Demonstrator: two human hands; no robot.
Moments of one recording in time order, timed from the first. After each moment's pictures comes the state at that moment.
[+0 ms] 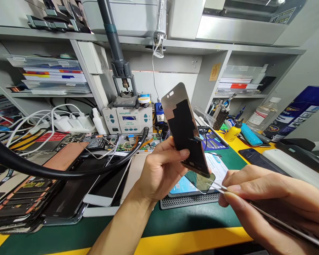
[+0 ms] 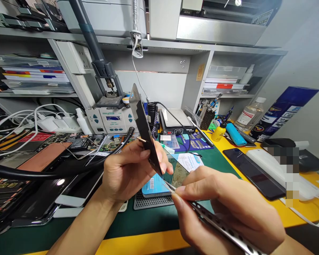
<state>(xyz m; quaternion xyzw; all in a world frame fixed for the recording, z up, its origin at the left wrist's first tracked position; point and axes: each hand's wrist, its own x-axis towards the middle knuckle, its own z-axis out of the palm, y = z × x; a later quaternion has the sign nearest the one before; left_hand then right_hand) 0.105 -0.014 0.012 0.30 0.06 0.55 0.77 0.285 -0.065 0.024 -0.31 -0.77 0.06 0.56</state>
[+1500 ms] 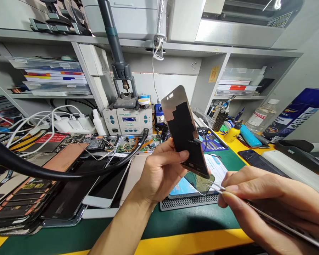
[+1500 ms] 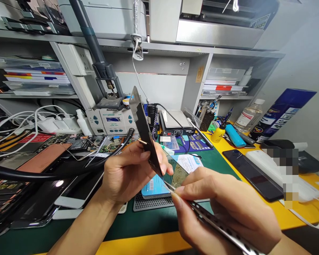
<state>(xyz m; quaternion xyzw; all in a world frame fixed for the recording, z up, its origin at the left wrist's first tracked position) 0.106 -0.013 0.009 0.33 0.05 0.56 0.76 0.289 -0.065 0.026 -0.30 -0.79 0.07 0.53</state>
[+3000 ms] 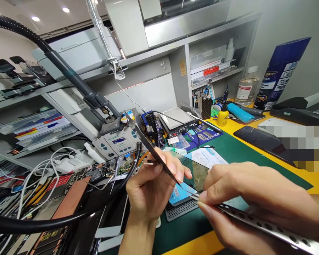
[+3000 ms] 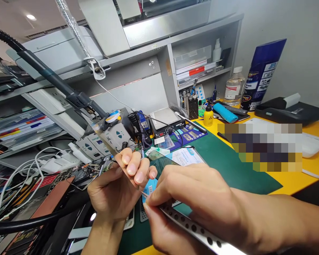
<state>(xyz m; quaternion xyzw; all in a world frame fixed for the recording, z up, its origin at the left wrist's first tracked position) 0.109 -0.019 0.015 0.36 0.08 0.54 0.76 0.285 -0.056 0.031 -0.25 -0.81 0.11 0.52</state>
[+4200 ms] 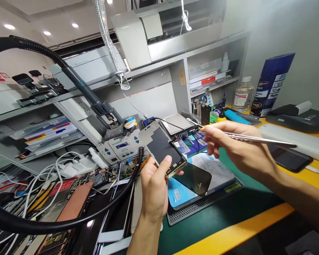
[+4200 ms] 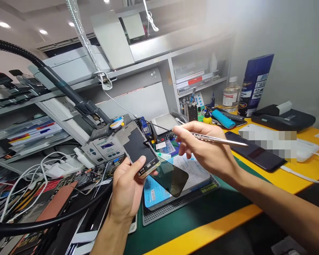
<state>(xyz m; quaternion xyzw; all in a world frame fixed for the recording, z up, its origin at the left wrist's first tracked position) 0.124 -0.013 0.009 0.42 0.36 0.62 0.55 0.316 0.000 0.033 -0.41 -0.57 0.34 0.63</state>
